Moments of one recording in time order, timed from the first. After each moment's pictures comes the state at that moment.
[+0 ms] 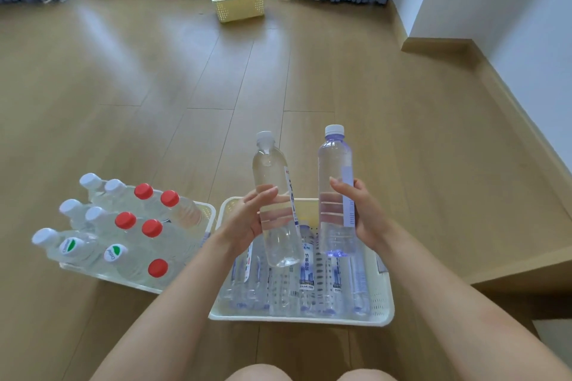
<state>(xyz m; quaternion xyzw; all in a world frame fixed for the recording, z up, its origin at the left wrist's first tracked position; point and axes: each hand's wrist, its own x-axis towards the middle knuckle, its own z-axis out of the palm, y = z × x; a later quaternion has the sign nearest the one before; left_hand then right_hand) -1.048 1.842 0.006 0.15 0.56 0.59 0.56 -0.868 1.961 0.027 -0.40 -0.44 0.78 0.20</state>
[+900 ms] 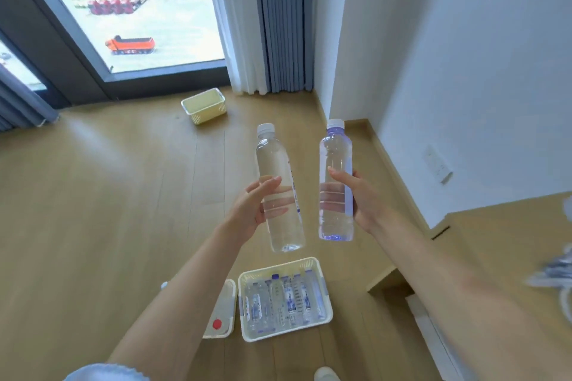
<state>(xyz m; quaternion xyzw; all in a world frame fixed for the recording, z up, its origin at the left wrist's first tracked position) -0.999 1.898 0.592 0.23 0.55 0.53 0.60 -0.801 1.972 0.612 -0.46 -0.38 0.74 0.30</state>
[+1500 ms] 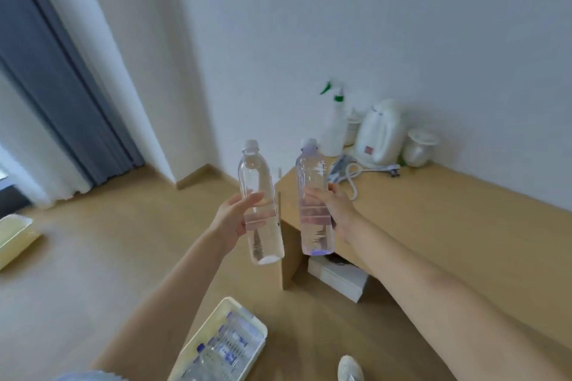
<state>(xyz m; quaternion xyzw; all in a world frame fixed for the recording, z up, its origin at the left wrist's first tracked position) -0.824 1.845 0.679 0.45 0.42 0.33 0.72 -0.631 1.775 0.691 -0.62 -0.27 0.52 0.52</state>
